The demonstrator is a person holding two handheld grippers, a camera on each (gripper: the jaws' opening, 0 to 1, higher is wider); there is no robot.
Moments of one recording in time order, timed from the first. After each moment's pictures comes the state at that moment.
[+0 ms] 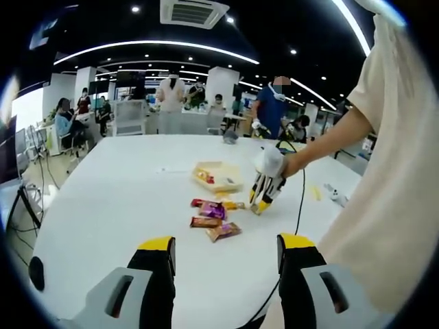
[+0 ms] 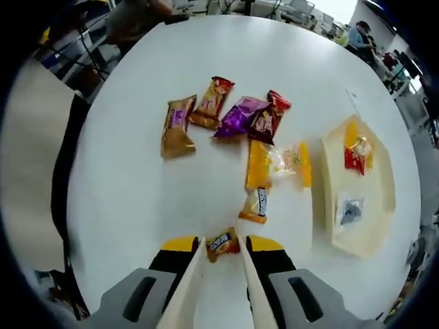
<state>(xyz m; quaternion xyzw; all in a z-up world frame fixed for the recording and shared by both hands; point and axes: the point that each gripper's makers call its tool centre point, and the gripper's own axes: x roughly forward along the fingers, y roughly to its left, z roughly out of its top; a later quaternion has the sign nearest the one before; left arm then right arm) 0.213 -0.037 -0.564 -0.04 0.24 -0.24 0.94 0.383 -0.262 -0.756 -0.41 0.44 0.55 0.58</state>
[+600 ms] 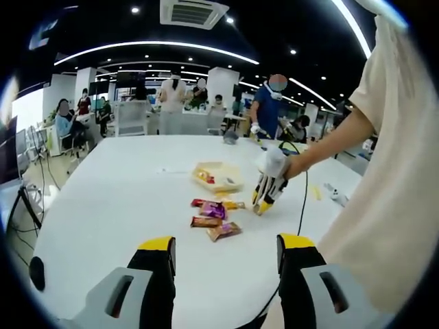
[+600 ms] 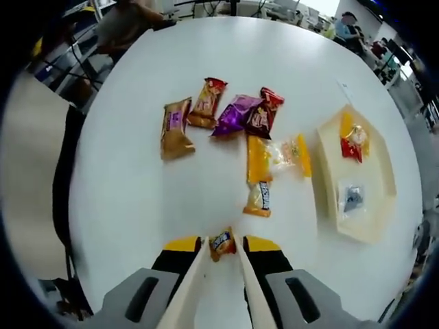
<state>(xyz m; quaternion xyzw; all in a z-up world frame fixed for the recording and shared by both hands) 0.211 -0.036 -0.565 -0.03 0.24 -0.24 0.94 0.380 -0.267 -0.754 -0.39 0.45 0.54 0.60</state>
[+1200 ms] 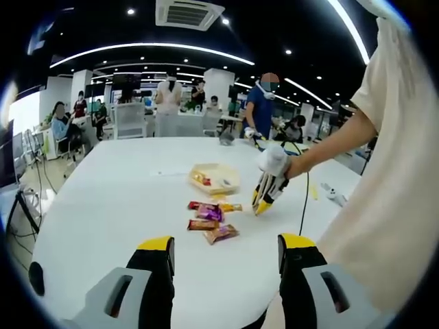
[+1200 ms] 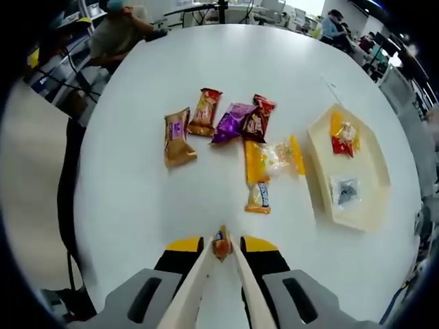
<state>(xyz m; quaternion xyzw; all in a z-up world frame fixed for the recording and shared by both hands) 0.214 -0.041 -0.563 -0.03 0.23 -0.26 0.94 0.374 -0.267 -0.739 -0.36 0.45 0.53 0.63</state>
